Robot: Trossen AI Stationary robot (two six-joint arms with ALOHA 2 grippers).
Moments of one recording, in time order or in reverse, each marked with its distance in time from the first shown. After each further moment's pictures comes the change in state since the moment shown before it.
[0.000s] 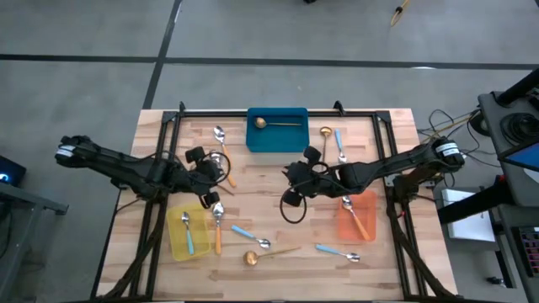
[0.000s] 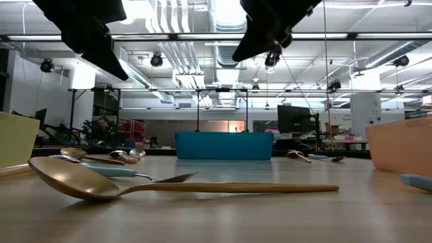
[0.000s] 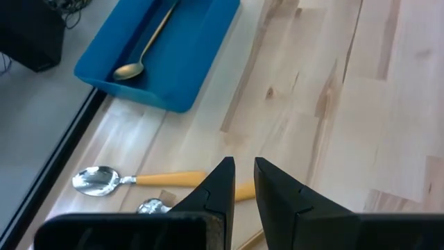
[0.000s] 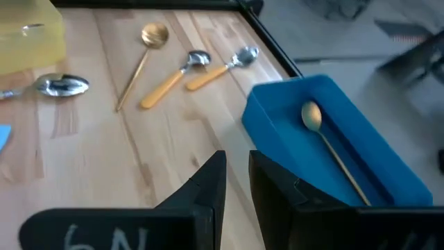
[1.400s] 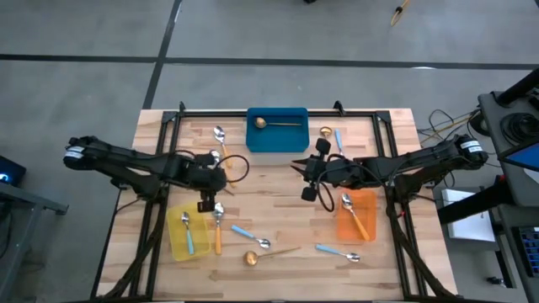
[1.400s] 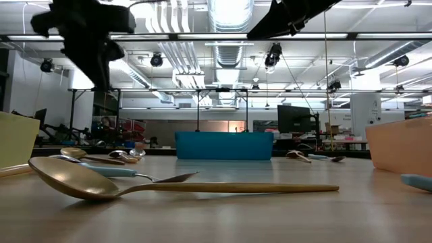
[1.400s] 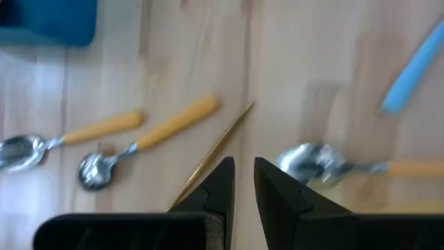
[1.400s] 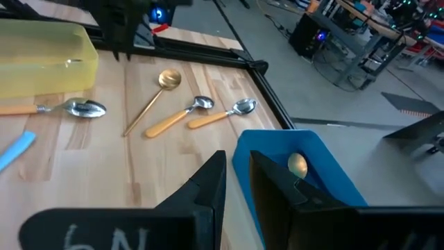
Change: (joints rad) left arm 0.096 0.189 0.185 -0.305 0.388 0.155; right arm -0.031 -0.246 -0.211 0.226 -0.103 -0.270
